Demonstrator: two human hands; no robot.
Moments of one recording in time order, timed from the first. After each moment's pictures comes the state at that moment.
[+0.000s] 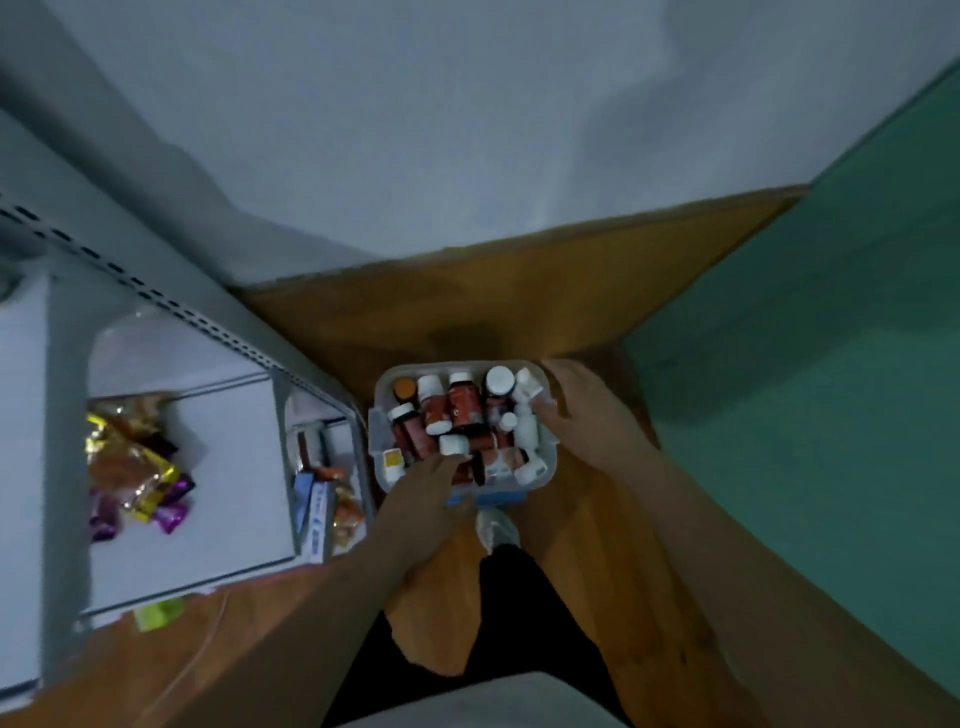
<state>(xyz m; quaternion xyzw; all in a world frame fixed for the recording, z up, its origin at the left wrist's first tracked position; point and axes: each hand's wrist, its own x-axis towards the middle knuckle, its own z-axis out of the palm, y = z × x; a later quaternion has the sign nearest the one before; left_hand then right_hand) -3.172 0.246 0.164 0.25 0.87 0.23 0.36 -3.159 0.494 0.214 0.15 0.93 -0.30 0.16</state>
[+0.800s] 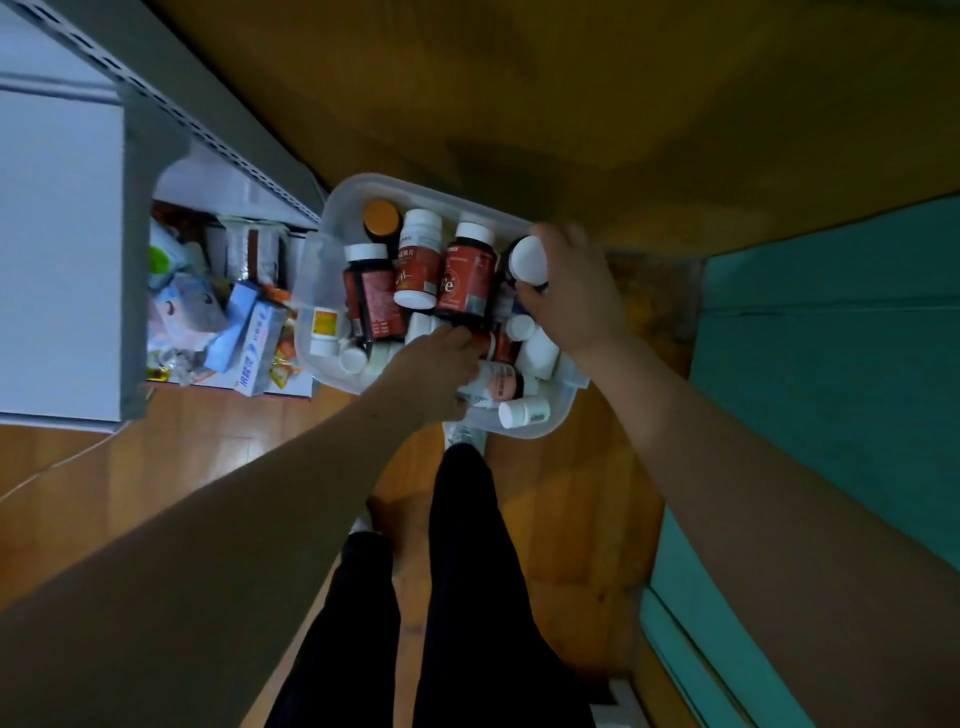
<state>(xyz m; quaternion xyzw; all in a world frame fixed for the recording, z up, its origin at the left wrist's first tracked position) -3.197 0.322 -0.039 0.30 0.87 0.11 0.37 -3.244 0.518 -0.024 0.00 0.96 -0.23 0.15</state>
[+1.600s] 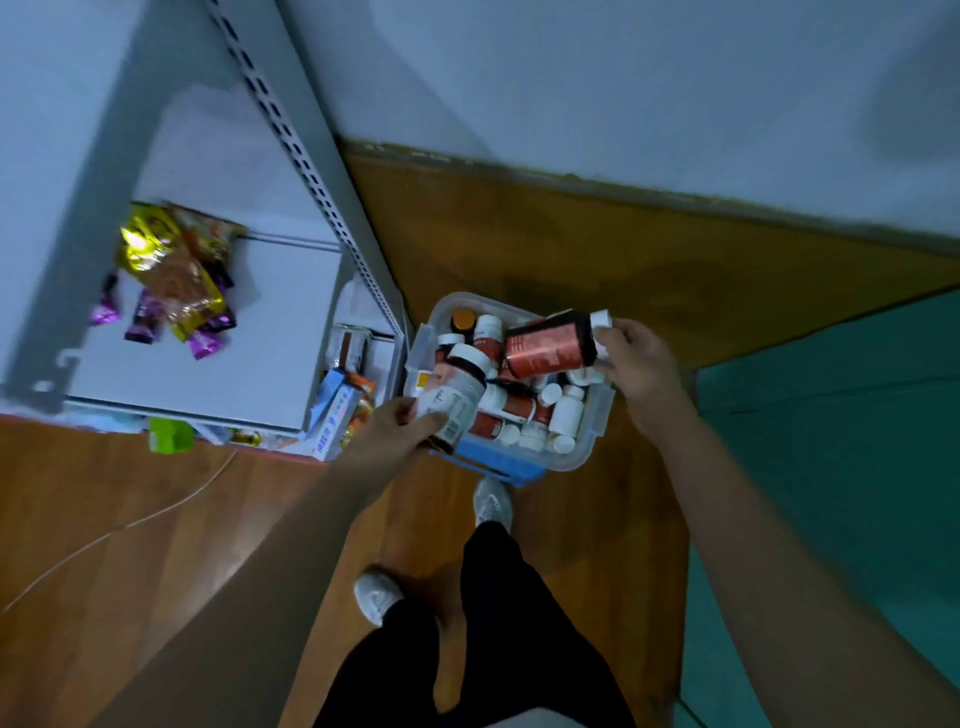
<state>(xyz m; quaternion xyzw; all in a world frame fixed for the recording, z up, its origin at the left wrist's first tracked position) -3.138 0.208 0.145 -0.26 0.67 0.60 0.34 -3.197 0.491 0.156 0.27 0.74 -0.60 0.13</state>
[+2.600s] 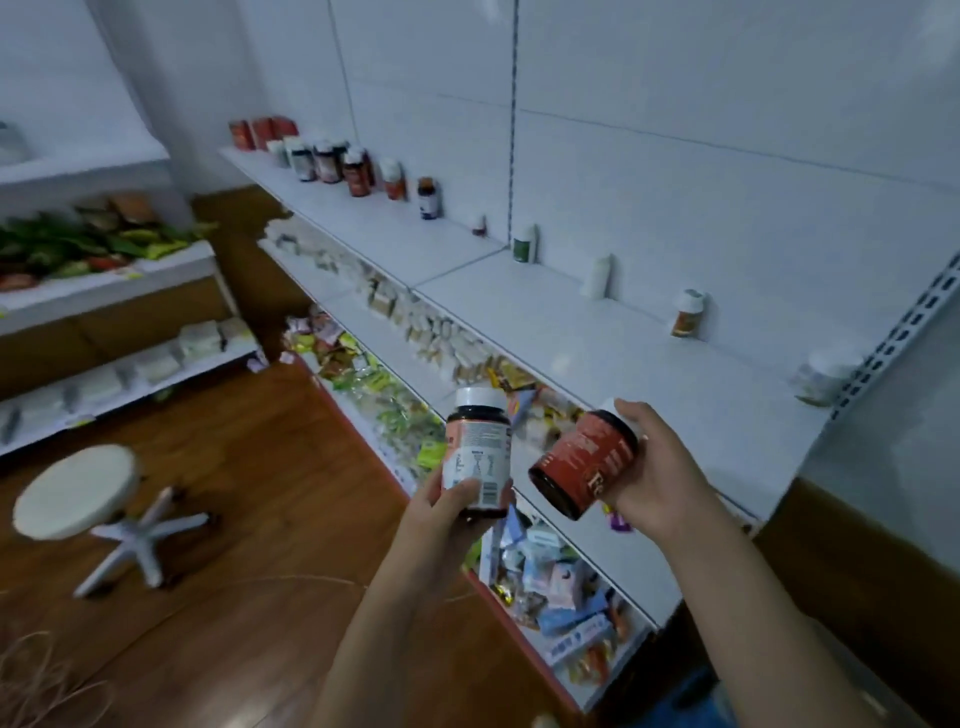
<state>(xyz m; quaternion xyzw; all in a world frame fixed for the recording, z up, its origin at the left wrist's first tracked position) -2.881 -0.136 0.414 -0.23 0.44 0.85 -0.18 -3.056 -0.002 0.451 0.03 0.45 -0.78 0.43</state>
